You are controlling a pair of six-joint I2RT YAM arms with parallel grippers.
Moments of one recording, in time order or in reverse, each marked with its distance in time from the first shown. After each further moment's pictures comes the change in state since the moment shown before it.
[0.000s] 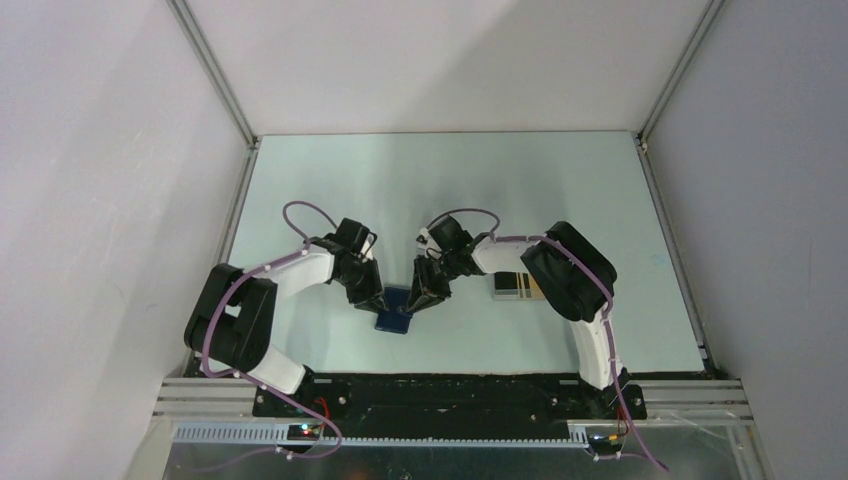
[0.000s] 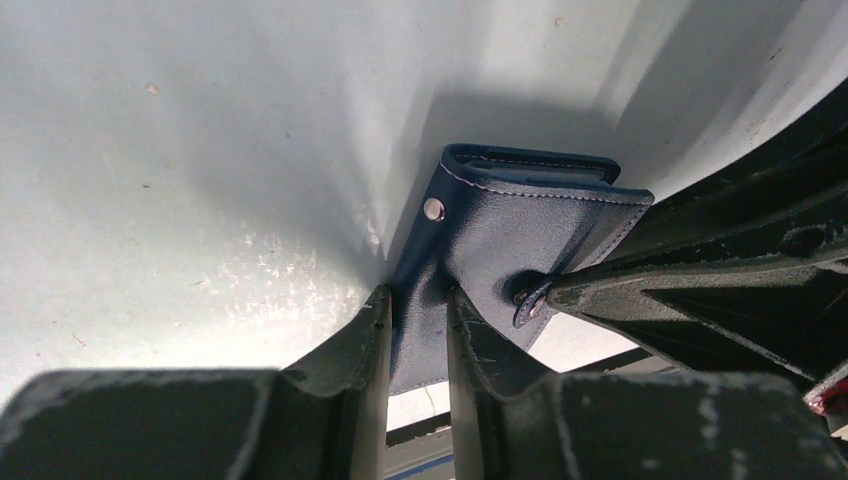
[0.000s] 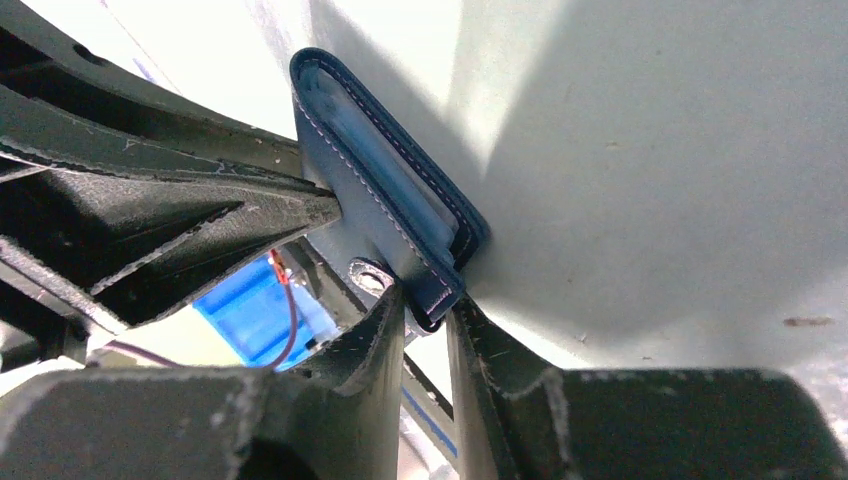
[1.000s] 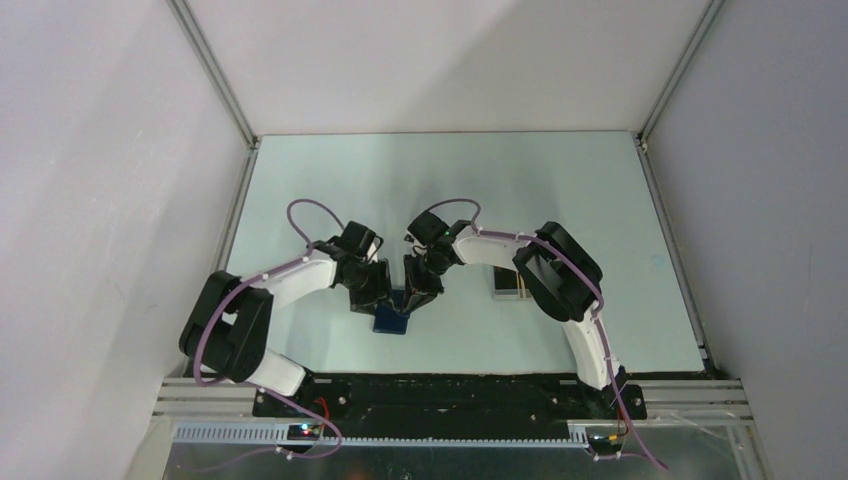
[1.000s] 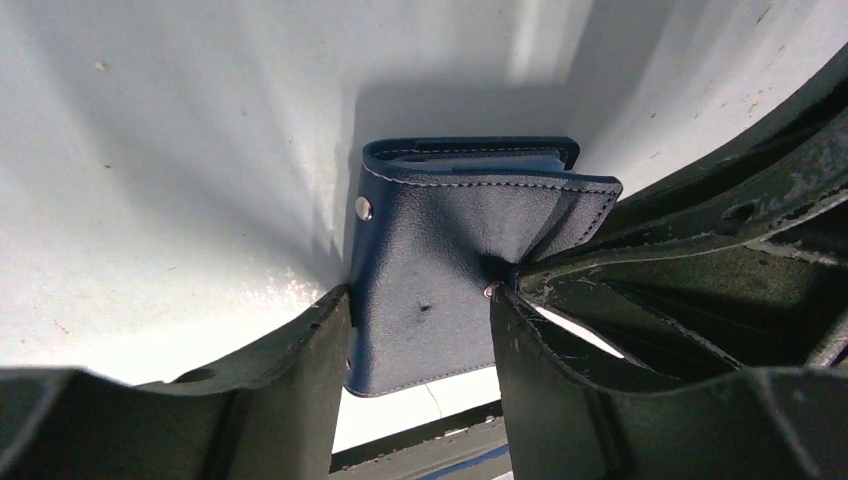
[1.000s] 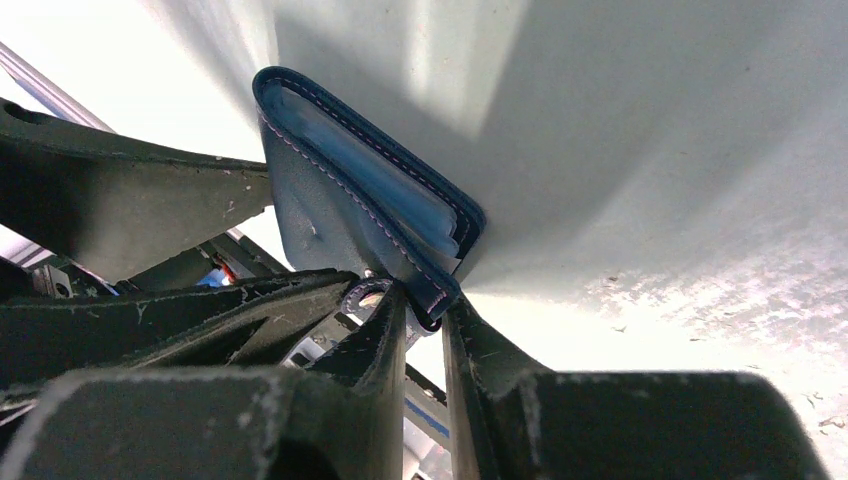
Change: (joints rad) left arm -0.061 -0.047 -0.014 0.009 -0.047 0.003; right arm 0.070 0.063 0.255 -0.380 0.179 -0.080
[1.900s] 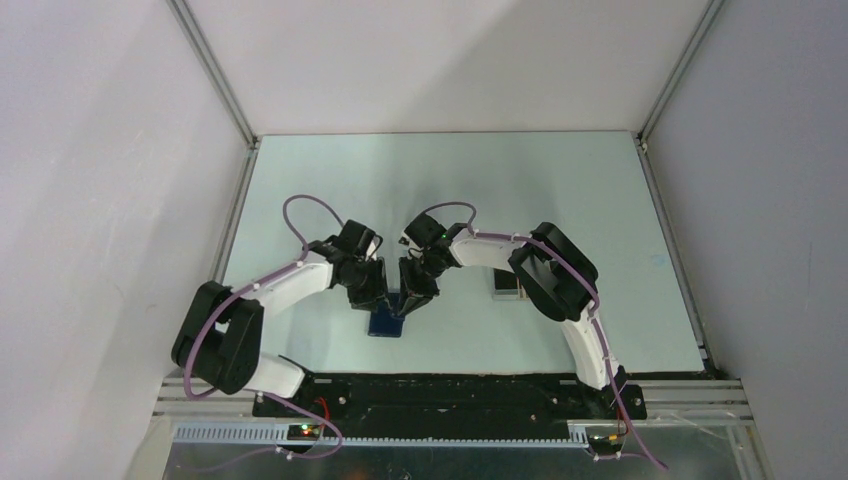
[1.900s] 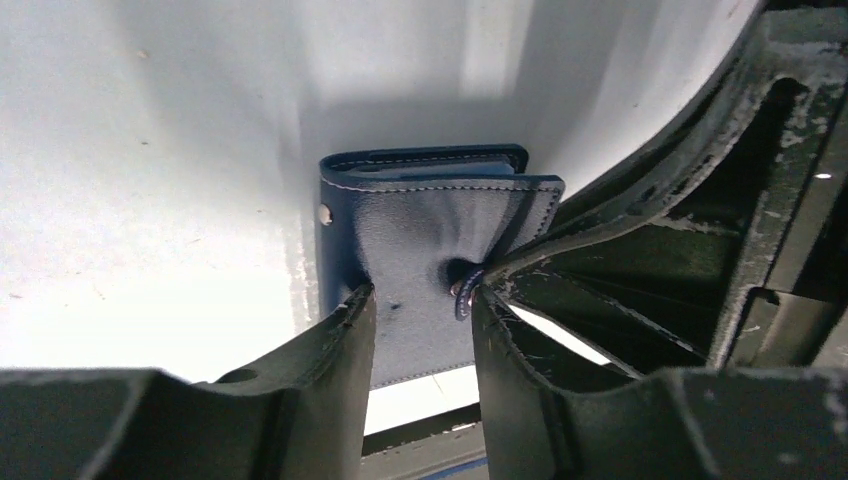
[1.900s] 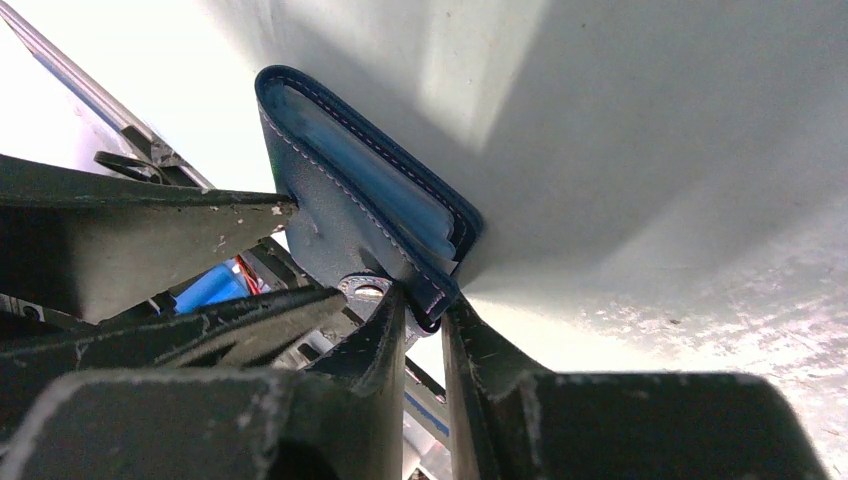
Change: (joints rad) left arm -0.014 -0.065 0.008 -0.030 -0.042 0.012; right arm 0.012 0.021 0.004 0.040 -0.049 0.000
